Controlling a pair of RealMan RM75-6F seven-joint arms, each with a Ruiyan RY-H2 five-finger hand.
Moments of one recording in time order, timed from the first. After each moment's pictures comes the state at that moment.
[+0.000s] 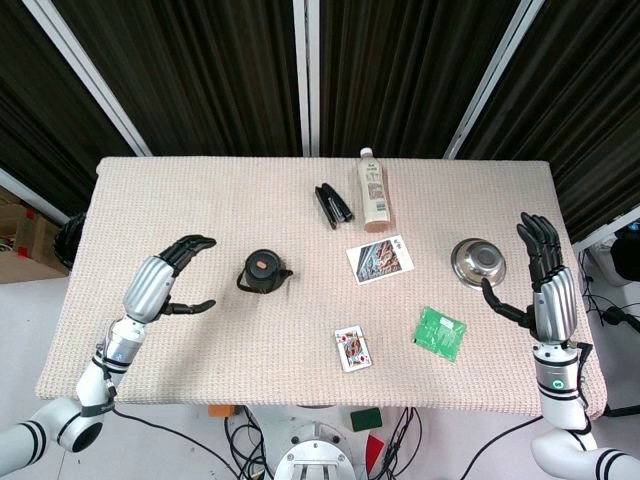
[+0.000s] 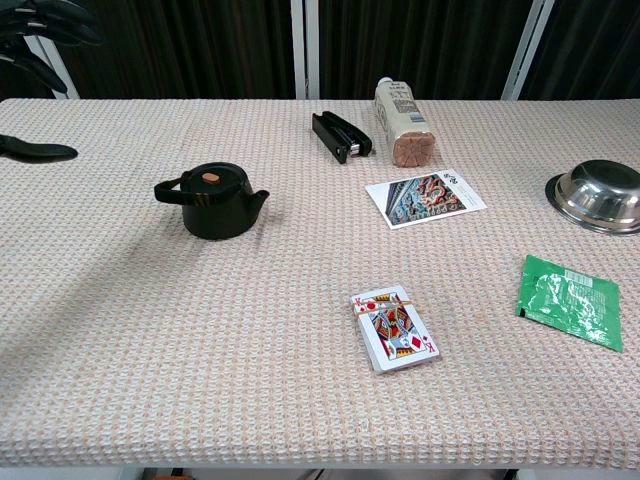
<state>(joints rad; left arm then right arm) -0.46 -1.47 -0.08 -1.32 1.65 1.43 -0.44 0.32 -1.46 0.20 -1.32 -1.68 1.78 0.42</state>
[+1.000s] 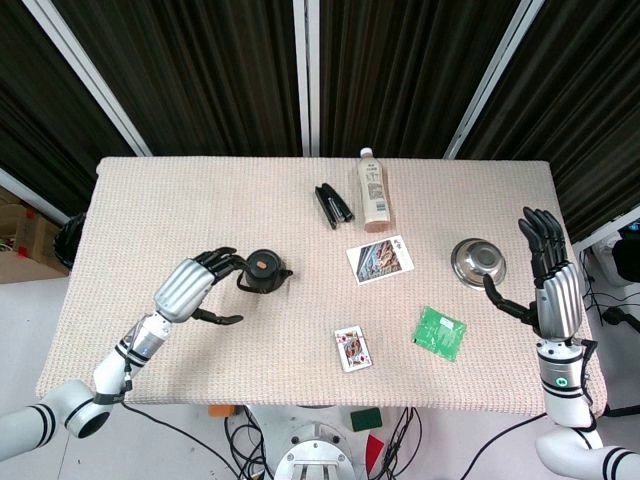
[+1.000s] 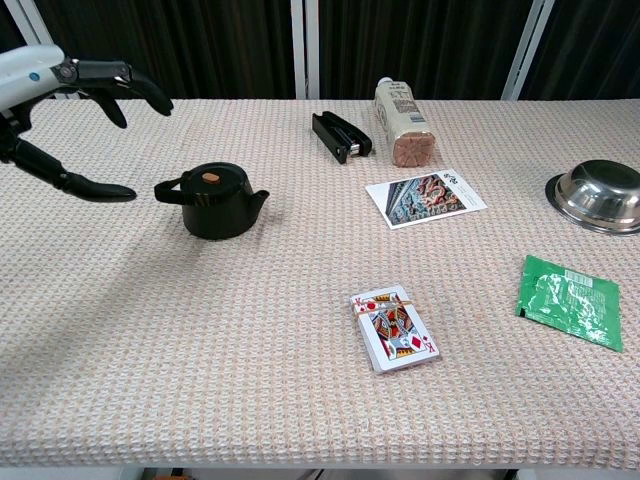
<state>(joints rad) -0.57 -1.46 -0.05 -1.33 1.70 1.27 -0.24 0.33 -1.41 0.21 -1.38 -1.69 1.77 0.37</state>
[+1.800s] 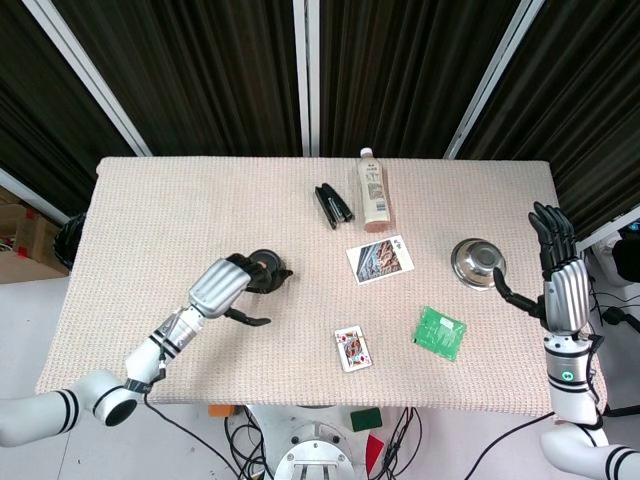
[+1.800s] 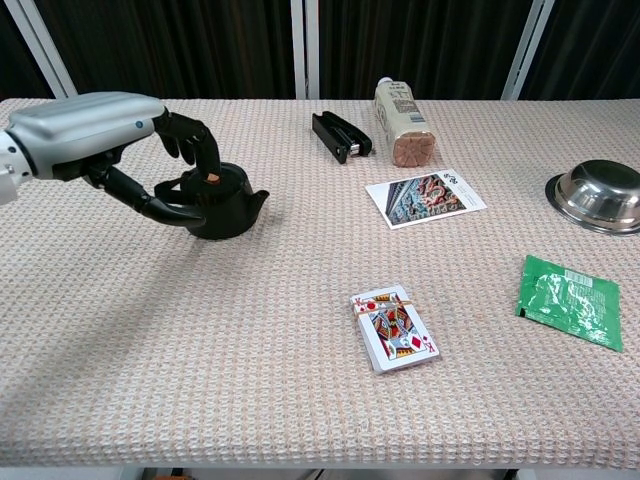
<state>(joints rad) -0.67 -1.49 -0.08 -1.44 1.53 1.03 0.04 0.32 -1.42 0.22 -1.32 -1.63 1.74 0.40</state>
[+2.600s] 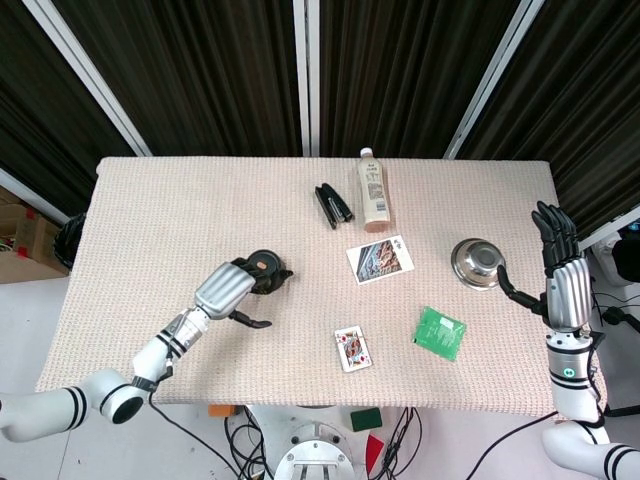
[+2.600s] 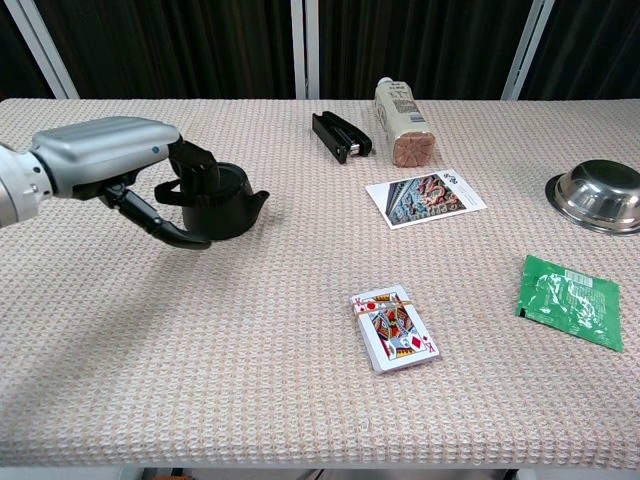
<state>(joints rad) -0.69 -1.52 -0.07 -1.41 1.48 0.98 0.08 0.32 -1.44 0.22 -1.26 -1.61 1.72 0.43</state>
